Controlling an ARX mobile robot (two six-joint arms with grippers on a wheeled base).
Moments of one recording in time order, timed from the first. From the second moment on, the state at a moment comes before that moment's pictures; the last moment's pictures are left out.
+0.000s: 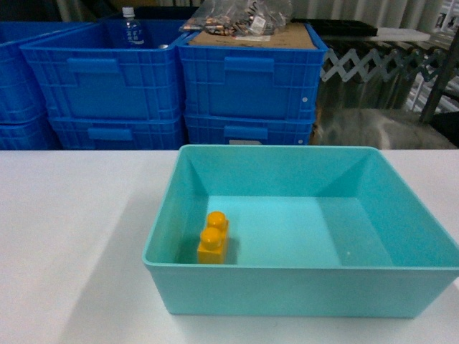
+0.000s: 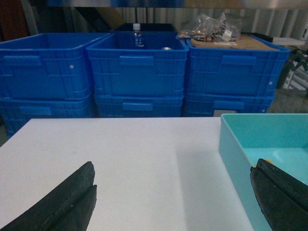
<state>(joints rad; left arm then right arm) 0.00 0.01 0.02 0.00 0.00 0.00 0.35 1.07 0.35 0.36 0.31 0.03</state>
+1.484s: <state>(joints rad) 0.00 0.01 0.02 0.00 0.00 0.00 0.00 0.28 0.01 0.28 0.00 0.01</state>
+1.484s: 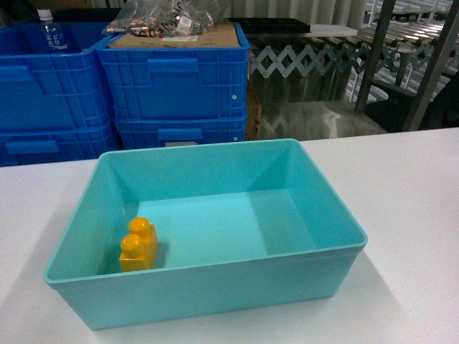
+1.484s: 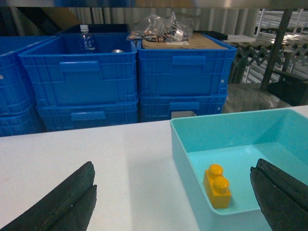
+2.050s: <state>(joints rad) 0.00 0.01 0.02 0.00 0.00 0.00 0.00 0.09 0.01 0.04 0.00 0.01</state>
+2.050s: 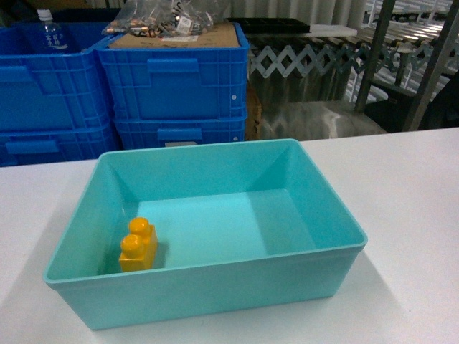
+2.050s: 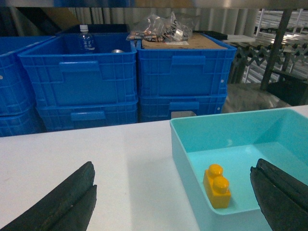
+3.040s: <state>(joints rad) 0.00 0.01 0.02 0.00 0.00 0.00 0.00 0.00 0.01 0.00 0.00 0.01</state>
